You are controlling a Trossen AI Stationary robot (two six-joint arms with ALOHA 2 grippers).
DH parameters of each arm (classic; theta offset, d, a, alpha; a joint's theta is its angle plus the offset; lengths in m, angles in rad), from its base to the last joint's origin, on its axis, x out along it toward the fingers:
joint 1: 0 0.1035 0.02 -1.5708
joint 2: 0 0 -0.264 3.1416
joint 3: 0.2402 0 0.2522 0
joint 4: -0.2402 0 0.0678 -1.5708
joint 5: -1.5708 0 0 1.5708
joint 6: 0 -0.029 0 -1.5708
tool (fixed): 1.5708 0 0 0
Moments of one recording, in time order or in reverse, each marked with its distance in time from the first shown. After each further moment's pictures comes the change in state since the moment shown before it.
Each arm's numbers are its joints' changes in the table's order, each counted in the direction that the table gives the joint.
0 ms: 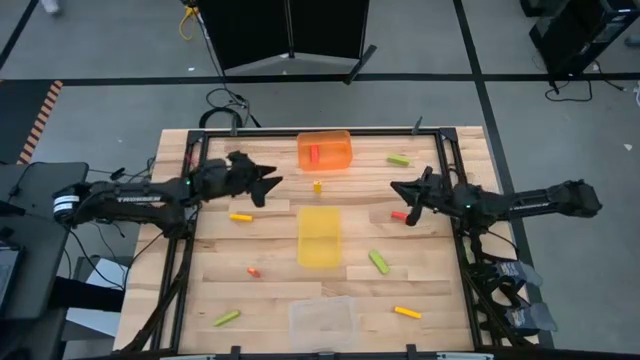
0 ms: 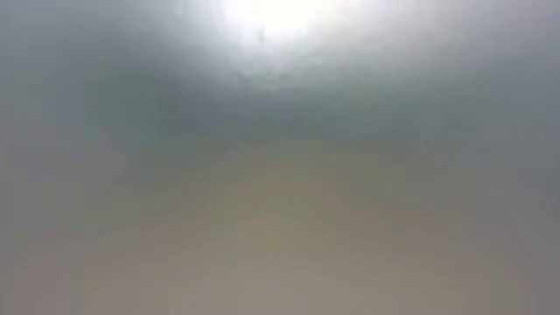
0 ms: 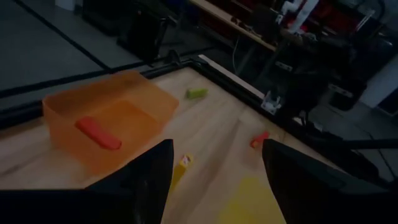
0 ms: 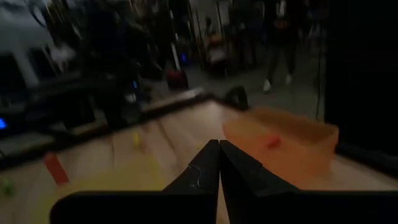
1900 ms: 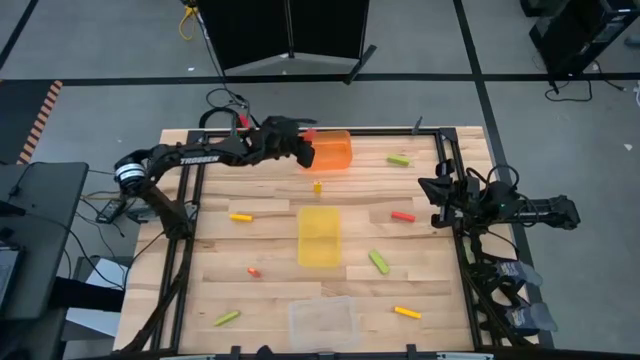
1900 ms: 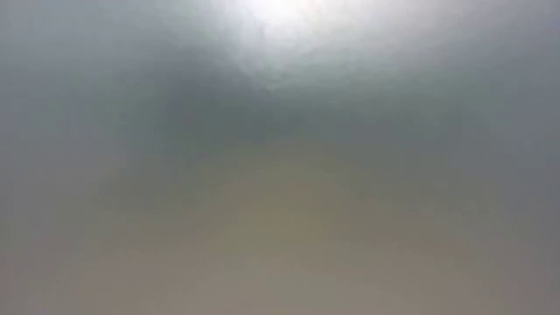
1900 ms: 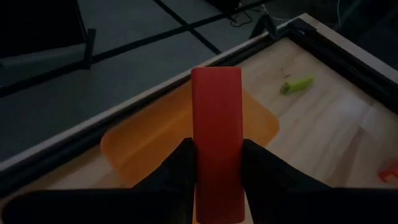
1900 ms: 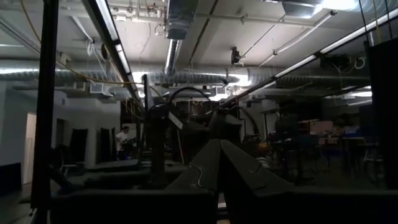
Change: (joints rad) left arm 0.207 0.674 0.648 -0.331 0.052 -0.103; right arm 0.000 -0.447 -0.076 0.153 0.217 0.272
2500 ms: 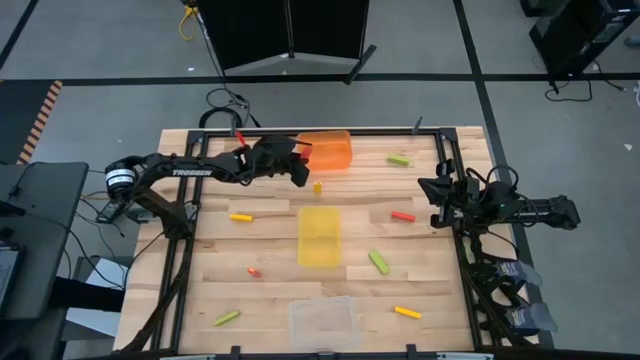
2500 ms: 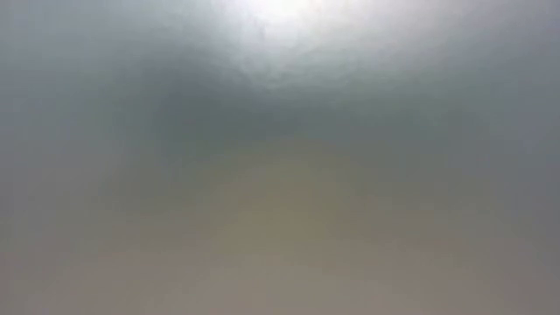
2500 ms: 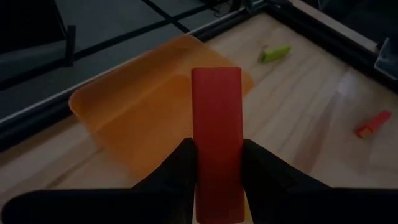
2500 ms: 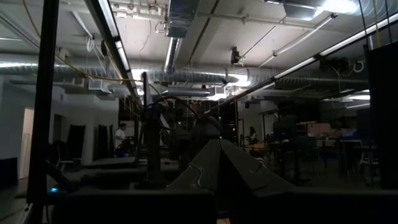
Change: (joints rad) left arm -0.097 -0.095 -0.191 0.108 0.020 0.009; right arm 0.000 0.000 0.000 -0.005 0.000 0.028
